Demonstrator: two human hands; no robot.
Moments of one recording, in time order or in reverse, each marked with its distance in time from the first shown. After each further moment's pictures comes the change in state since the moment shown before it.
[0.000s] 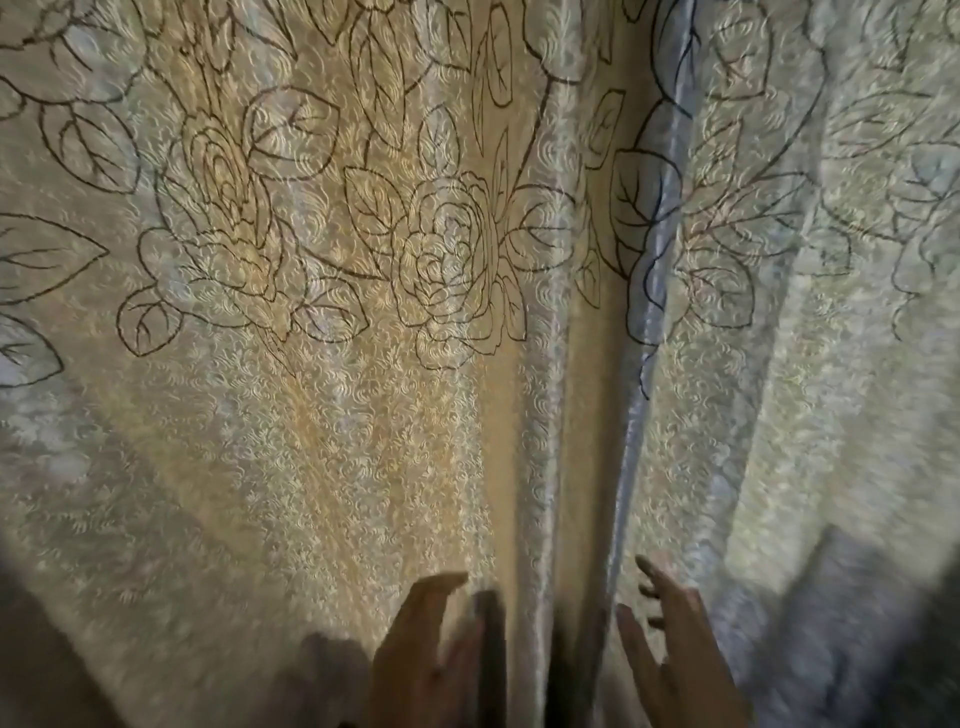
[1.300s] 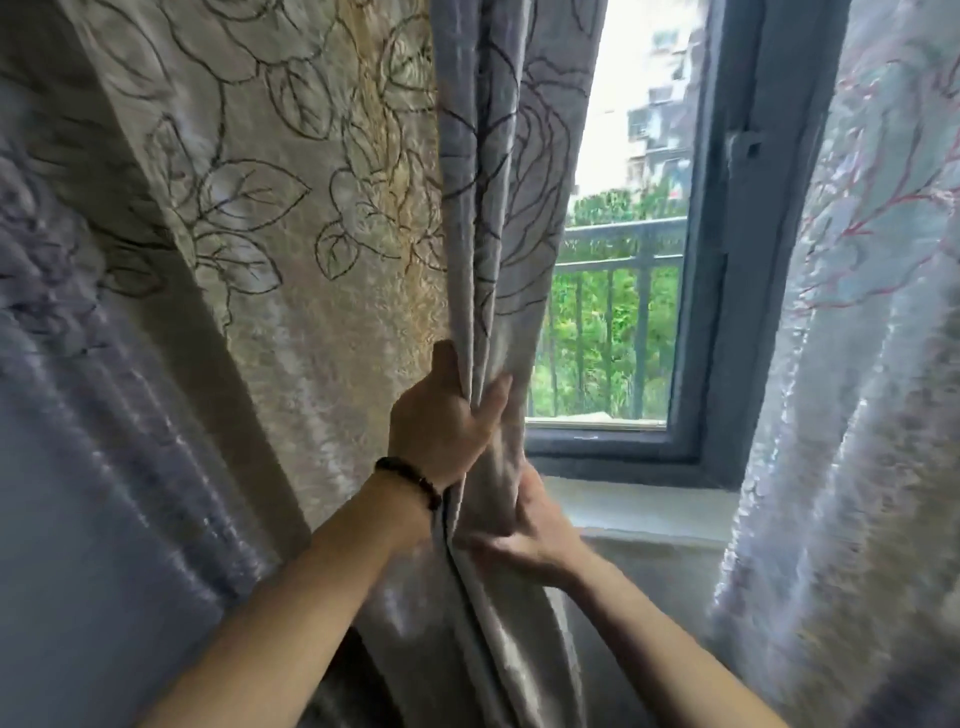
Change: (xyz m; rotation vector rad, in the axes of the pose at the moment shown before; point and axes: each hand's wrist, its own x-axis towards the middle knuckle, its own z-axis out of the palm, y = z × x) left_hand 0.111 0.036 -0.096 0.629 0.403 -0.081; right_hand 0.067 -0.103 0.188 0.409 -0.820 -0.213
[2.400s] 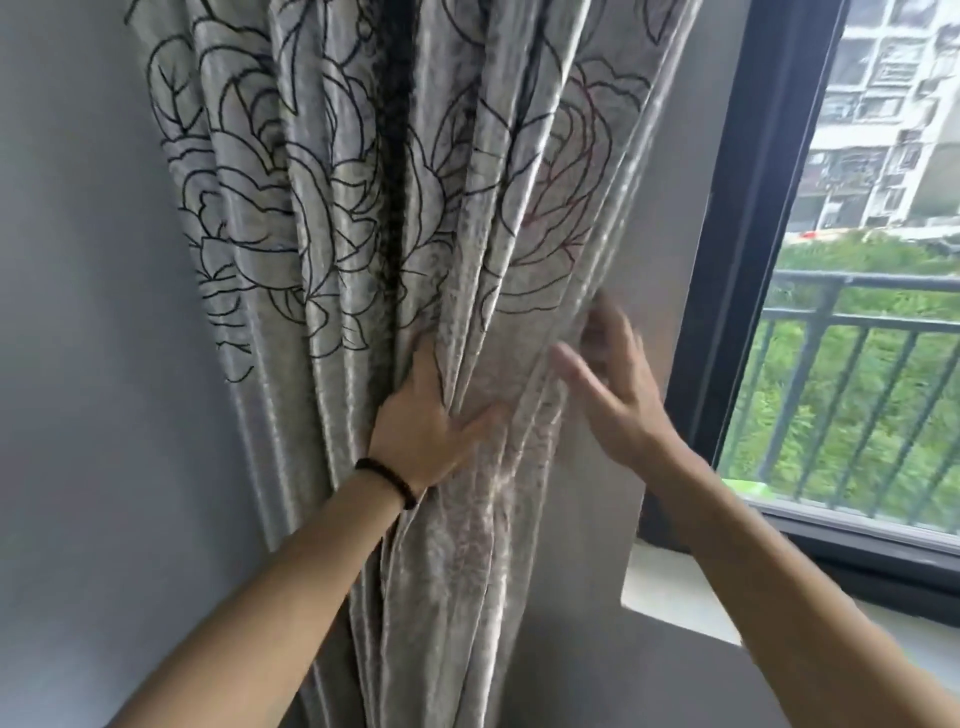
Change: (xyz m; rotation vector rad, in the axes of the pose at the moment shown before) left_hand 0.053 -0.398 -0.159 -0.020 -0.032 -0.183; right_hand 0.272 -0.206 0.209 -0.005 0.261 -0.305
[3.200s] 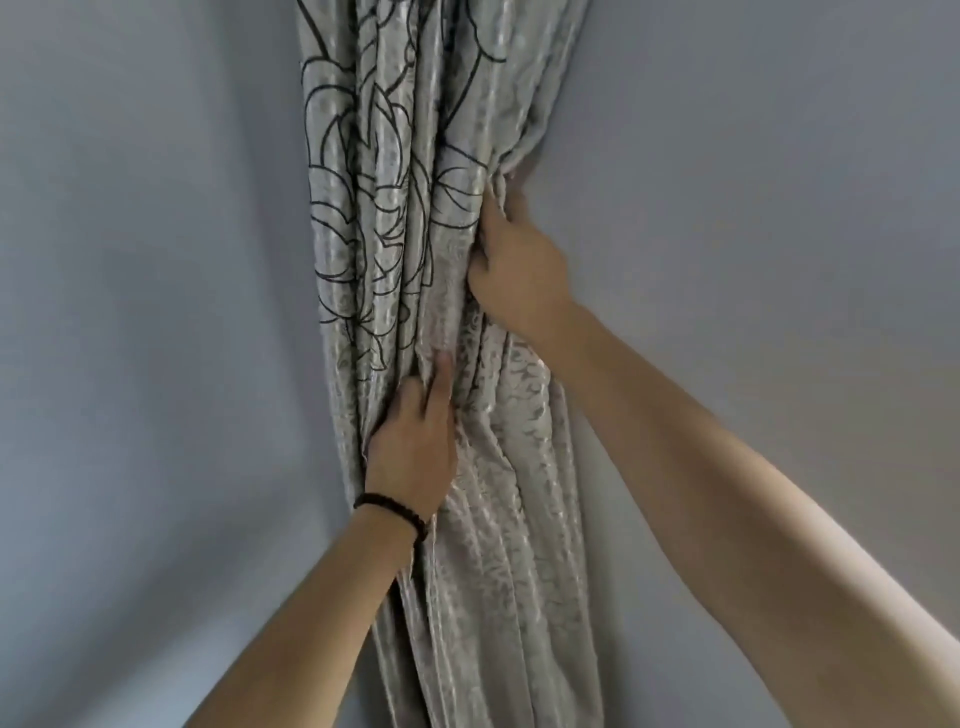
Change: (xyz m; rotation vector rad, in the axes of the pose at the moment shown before) left_hand 0.033 -0.133 -0.082 0.793 0.168 -0.085; right_hand 0.200 -0.126 0.226 -0.267 -0.116 -0.443
